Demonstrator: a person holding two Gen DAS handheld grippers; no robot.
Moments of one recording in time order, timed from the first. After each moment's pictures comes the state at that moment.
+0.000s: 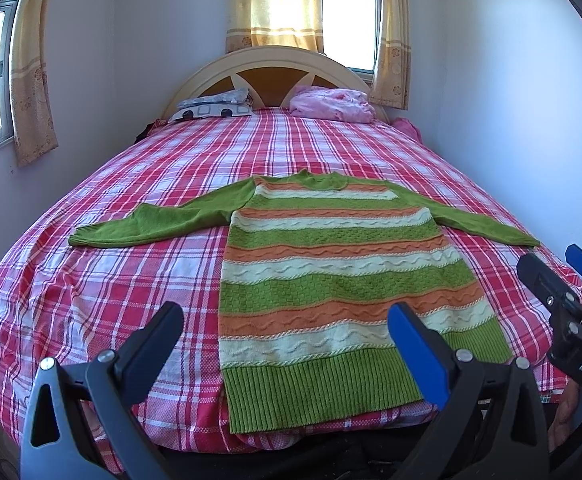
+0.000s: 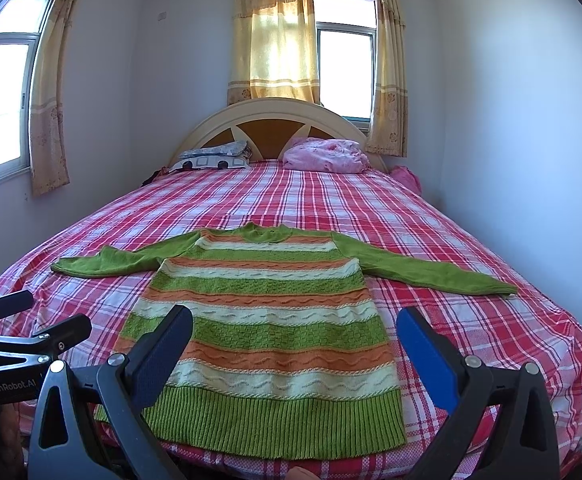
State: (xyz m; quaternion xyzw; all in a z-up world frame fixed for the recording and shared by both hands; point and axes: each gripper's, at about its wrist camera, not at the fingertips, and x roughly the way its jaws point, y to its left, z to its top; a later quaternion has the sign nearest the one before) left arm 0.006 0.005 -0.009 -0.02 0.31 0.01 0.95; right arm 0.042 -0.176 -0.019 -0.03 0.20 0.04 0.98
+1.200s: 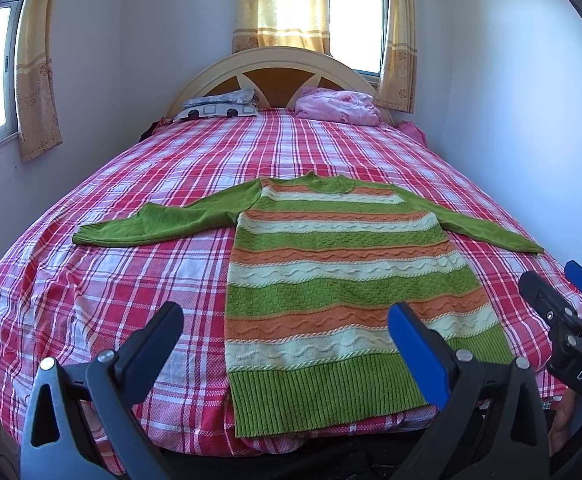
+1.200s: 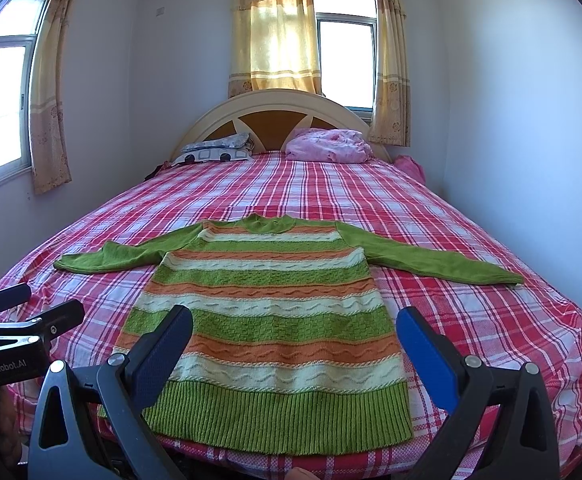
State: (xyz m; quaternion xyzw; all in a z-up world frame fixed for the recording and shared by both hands) left arm 0.008 0.012 -0.008 -0.02 0.30 0.01 0.95; right arm 0.046 -0.173 -0.023 -0.02 0.22 0.05 0.97
